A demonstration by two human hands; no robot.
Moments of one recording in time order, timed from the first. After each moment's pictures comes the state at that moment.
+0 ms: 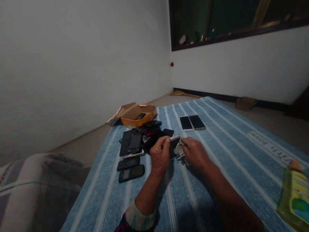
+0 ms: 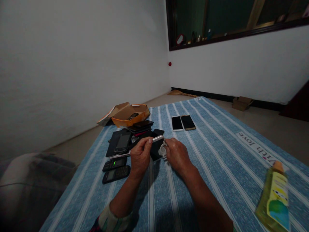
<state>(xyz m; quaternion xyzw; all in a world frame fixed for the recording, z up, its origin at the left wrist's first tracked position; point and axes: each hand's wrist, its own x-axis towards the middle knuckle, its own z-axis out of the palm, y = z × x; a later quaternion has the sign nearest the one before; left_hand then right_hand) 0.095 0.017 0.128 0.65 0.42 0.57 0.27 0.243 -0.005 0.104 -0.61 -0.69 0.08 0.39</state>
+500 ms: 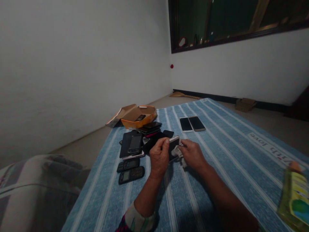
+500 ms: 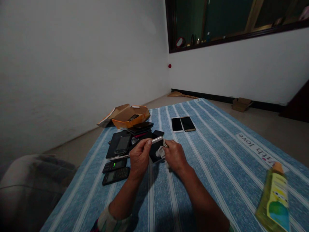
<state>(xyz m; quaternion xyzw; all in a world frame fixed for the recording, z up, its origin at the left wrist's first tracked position) 0.093 0.018 0.129 0.63 0.44 0.57 0.29 0.236 0.003 0.092 -0.57 -0.64 0.17 0.49</state>
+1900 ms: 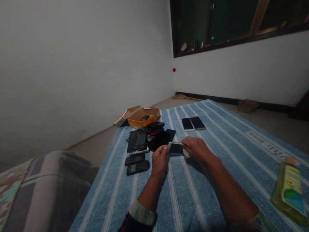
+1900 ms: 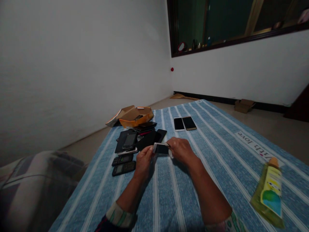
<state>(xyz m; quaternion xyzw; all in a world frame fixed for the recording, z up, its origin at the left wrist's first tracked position) 0.071 0.019 0.062 0.46 0.44 0.58 0.52 0.255 -0.015 0.121 -0.60 -0.78 0.02 0.18</state>
